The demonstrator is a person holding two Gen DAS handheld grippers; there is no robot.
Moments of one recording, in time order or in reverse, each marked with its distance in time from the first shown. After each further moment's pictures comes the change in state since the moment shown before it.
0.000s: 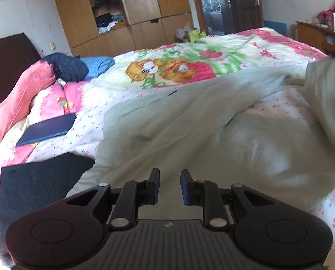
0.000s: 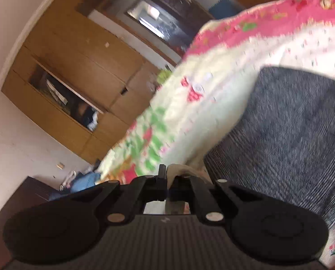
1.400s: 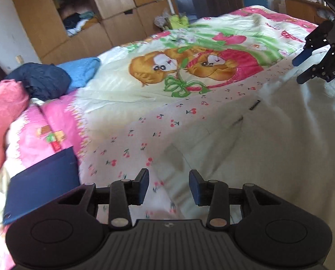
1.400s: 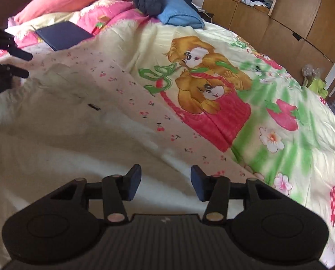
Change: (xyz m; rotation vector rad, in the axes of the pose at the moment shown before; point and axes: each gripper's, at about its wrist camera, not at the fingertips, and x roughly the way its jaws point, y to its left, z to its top) left arm 0.191 0.156 0.098 0.192 0.086 -0.124; right arm 0.297 0.177 -0.168 -1.369 0.814 0.196
